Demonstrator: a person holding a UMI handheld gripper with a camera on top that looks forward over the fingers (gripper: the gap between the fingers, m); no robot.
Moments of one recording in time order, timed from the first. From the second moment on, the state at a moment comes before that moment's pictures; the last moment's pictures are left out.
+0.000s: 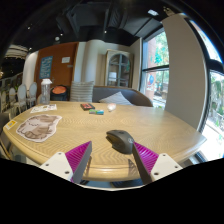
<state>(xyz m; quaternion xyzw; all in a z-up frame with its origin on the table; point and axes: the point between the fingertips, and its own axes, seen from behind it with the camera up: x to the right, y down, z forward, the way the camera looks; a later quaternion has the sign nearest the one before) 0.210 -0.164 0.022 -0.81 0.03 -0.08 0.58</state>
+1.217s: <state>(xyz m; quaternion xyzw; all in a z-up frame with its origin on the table) -0.107 -0.005 0.037 -0.86 -0.05 0.03 0.50</state>
